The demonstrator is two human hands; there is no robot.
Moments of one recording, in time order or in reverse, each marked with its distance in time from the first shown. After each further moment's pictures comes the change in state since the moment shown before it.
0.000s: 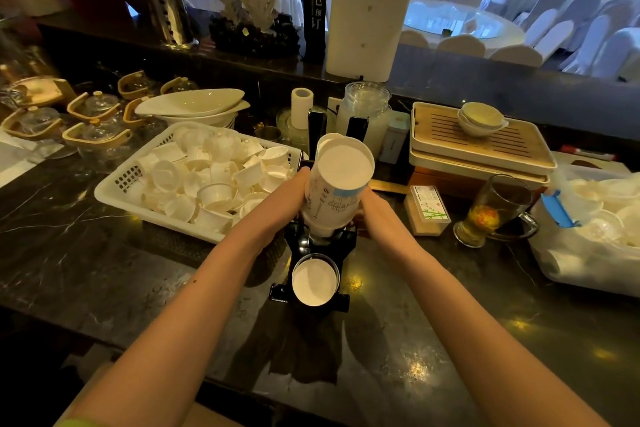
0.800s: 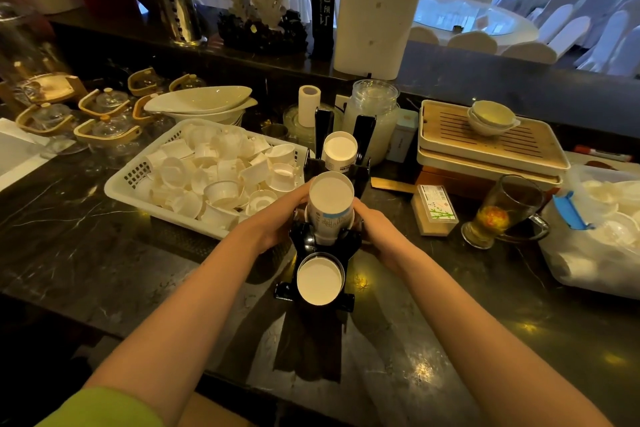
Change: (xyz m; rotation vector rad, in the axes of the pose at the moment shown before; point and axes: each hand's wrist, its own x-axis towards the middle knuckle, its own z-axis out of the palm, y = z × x) left_hand 0.015 -0.042 -0.008 -0.221 -0.161 -0.109; right_hand 0.020 0.026 0.008 0.126 -0.140 0.207
